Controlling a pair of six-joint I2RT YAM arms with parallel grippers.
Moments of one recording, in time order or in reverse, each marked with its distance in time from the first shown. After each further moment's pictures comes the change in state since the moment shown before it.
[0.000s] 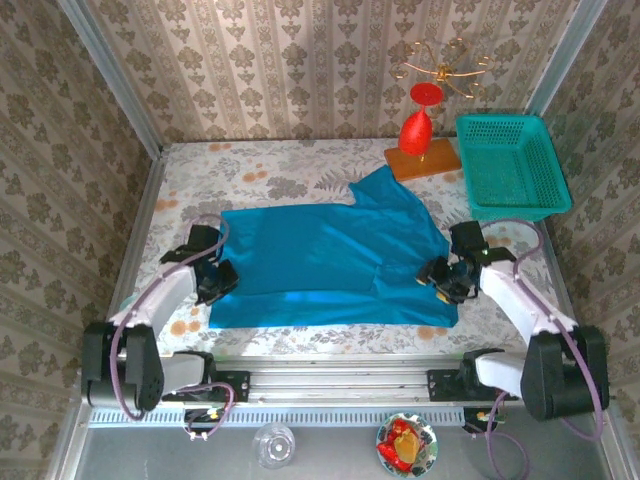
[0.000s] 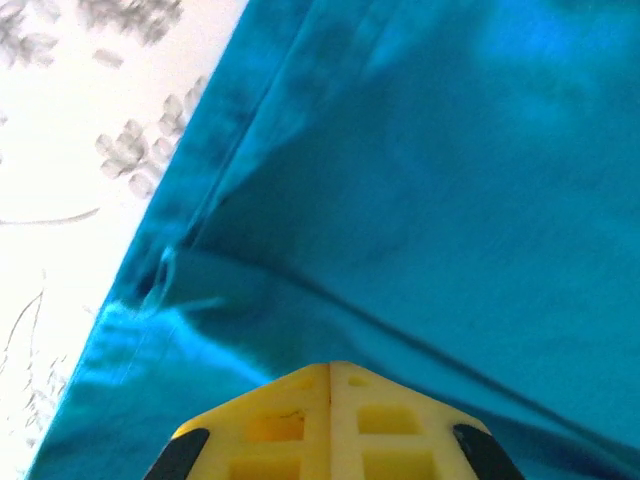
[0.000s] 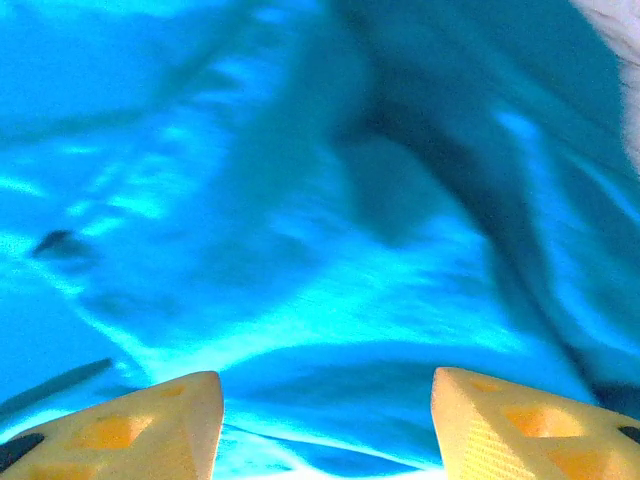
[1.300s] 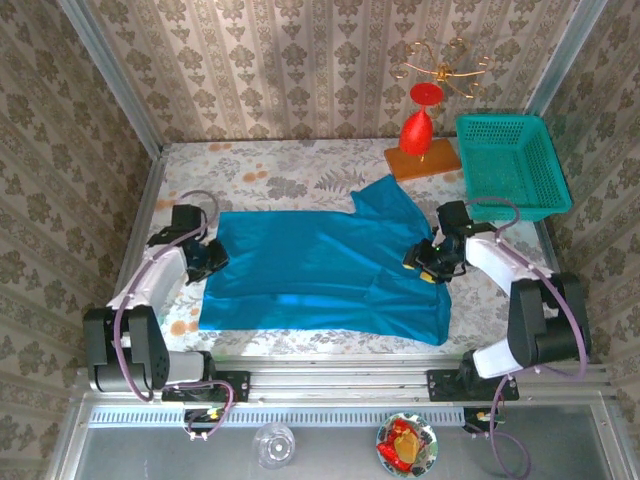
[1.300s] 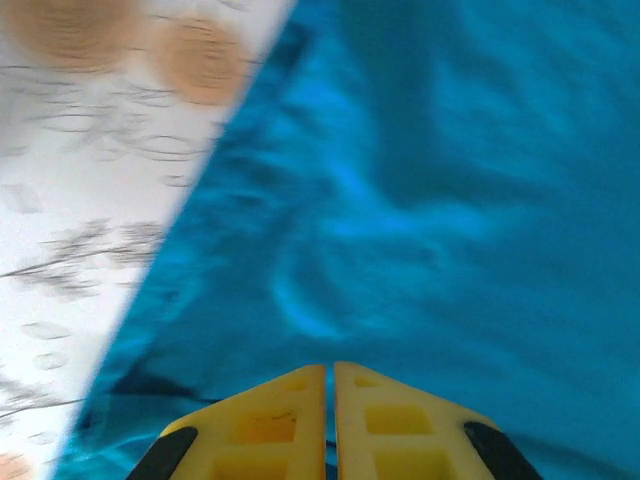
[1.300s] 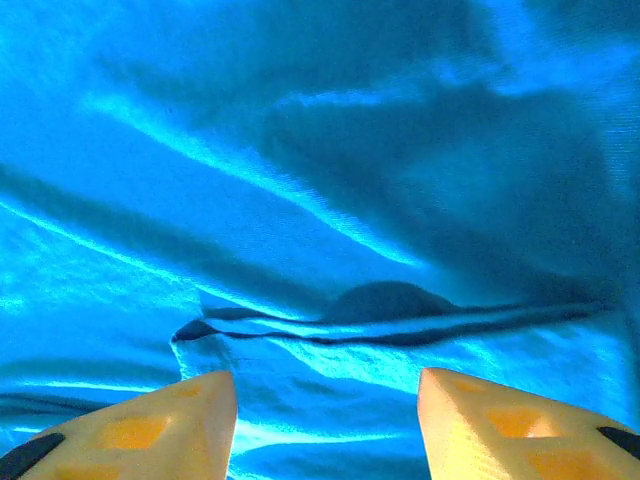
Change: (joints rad) left arm 0.102 0.071 0.146 0.035 0.071 0.210; right arm 0.031 0.256 0.145 0.069 -0.077 -0.113
